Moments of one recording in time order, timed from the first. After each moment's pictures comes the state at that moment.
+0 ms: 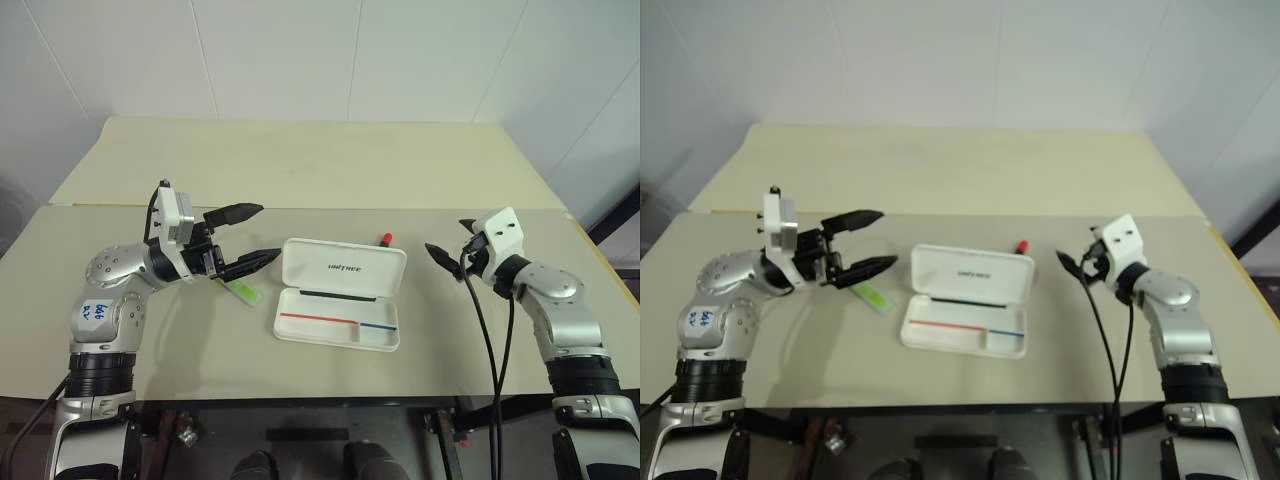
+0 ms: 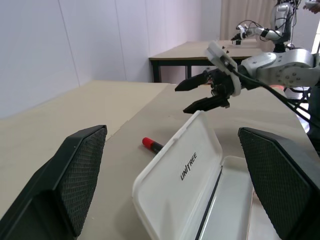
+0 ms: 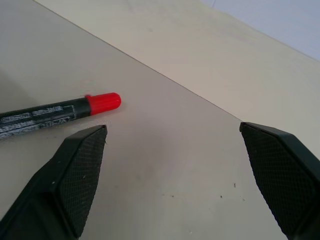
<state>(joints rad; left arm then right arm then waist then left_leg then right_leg) -0.56 0.56 0.20 0.06 -0.52 0.25 -1.10 -0.60 -0.58 -0.10 0.45 0.14 0.07 0.64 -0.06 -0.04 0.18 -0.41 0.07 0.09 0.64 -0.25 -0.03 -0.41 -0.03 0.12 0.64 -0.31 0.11</state>
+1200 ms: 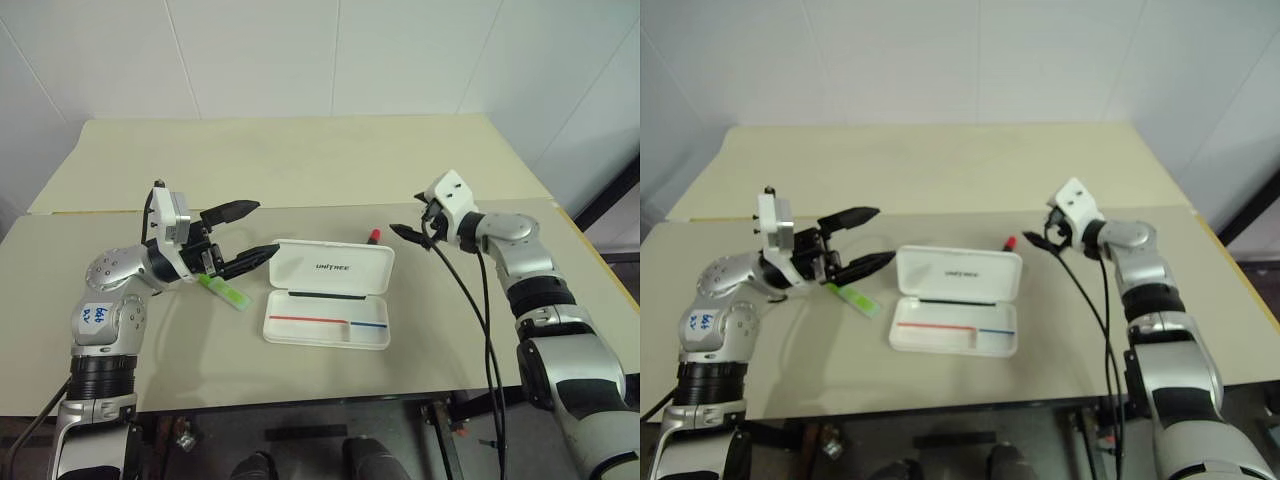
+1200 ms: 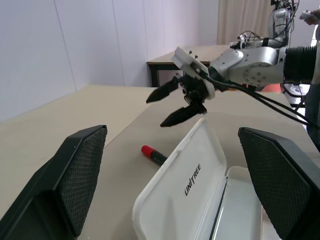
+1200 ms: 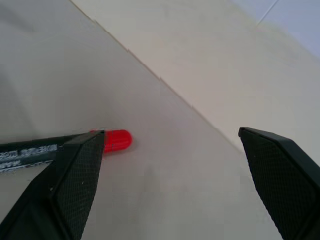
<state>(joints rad) -0.54 0.55 0.21 0.05 -0.53 0.23 -1.06 -1.00 -0.51 0.03 0.93 -0.01 -0.08 0.84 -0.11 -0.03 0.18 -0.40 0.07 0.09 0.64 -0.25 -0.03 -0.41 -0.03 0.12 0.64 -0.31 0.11</state>
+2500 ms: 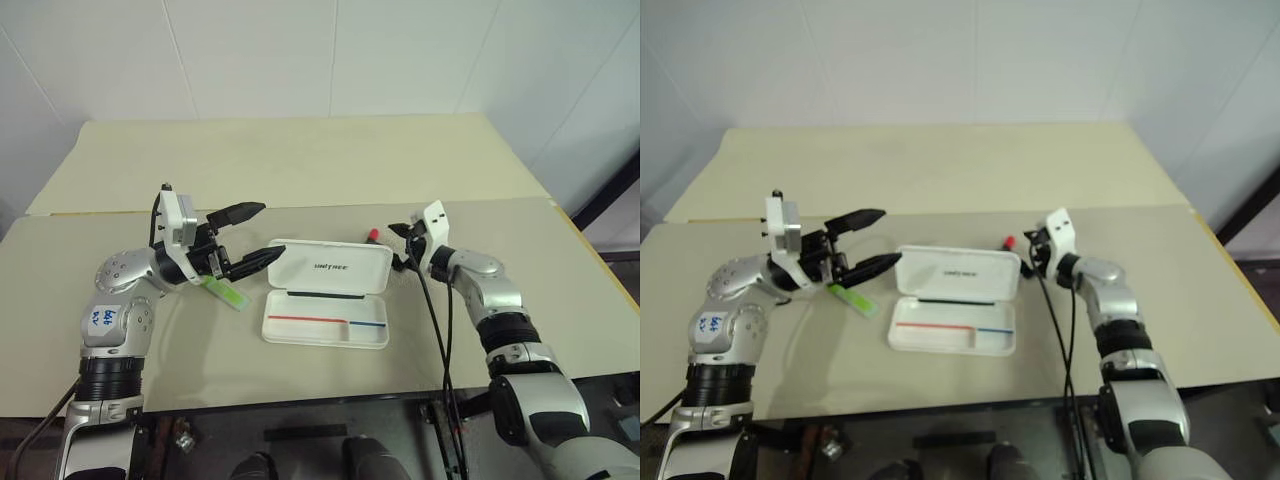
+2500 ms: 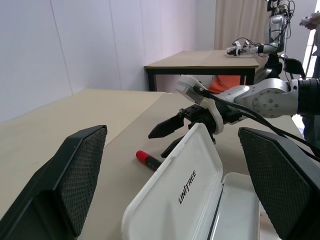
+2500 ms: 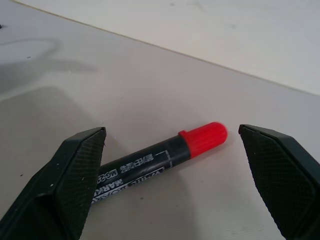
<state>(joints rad) -0.54 0.52 0.20 0.05 -0.53 0.22 -1.05 -0.83 -0.35 -0.05 0.73 0.19 0.14 0.80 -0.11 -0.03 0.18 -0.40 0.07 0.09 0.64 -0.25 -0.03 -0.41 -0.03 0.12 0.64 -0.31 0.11</state>
